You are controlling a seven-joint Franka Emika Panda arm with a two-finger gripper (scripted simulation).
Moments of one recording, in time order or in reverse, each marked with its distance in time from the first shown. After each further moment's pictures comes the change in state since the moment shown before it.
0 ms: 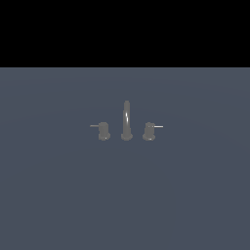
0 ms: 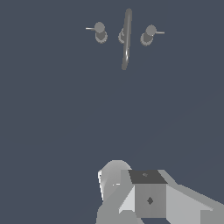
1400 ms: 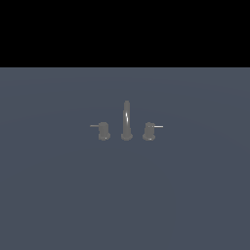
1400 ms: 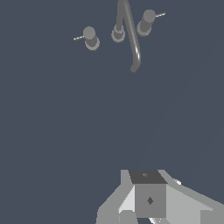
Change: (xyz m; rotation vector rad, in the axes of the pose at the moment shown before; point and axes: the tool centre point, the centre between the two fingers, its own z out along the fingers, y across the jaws) arm 0.051 -0.068 0.074 0.015 0.013 0.320
